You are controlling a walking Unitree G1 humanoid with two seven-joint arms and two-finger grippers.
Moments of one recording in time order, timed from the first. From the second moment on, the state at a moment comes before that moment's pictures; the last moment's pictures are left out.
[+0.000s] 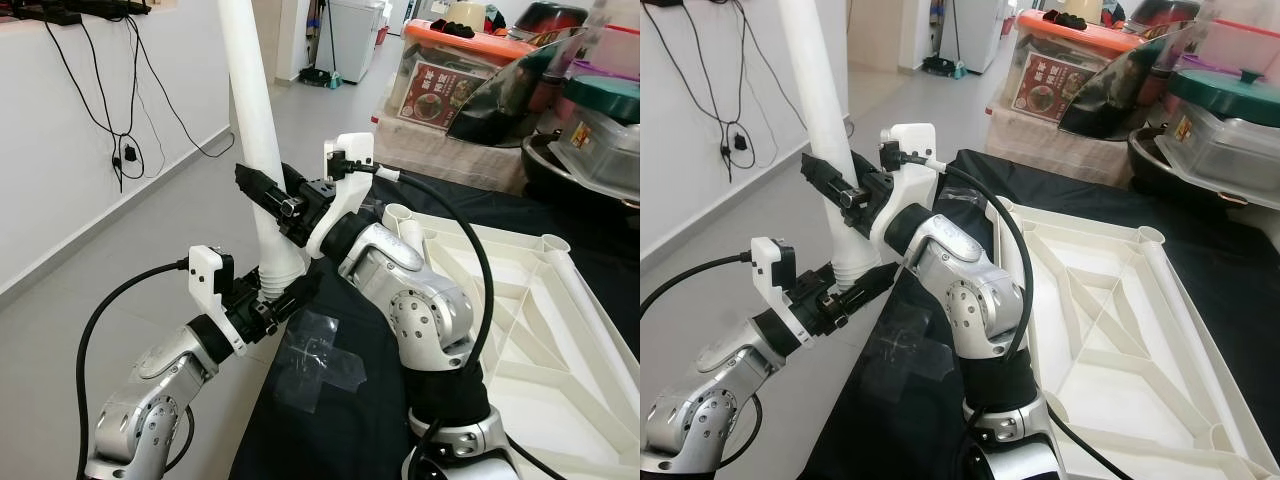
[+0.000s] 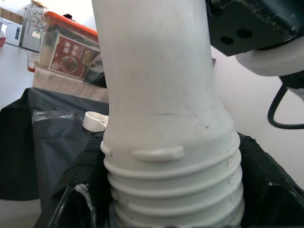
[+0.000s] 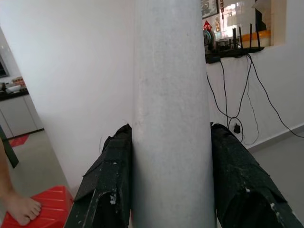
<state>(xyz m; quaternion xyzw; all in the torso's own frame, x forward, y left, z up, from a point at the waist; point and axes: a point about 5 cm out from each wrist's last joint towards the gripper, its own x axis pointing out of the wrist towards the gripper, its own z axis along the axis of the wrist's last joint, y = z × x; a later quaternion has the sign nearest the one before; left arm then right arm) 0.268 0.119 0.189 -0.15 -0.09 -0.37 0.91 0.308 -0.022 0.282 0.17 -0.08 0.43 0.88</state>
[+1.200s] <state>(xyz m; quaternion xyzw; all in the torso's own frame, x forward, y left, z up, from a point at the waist) 0.251 0.161 0.174 0.10 -0.04 -0.39 0.91 0.319 -0.031 0.266 0.26 0.09 0.46 0.84</state>
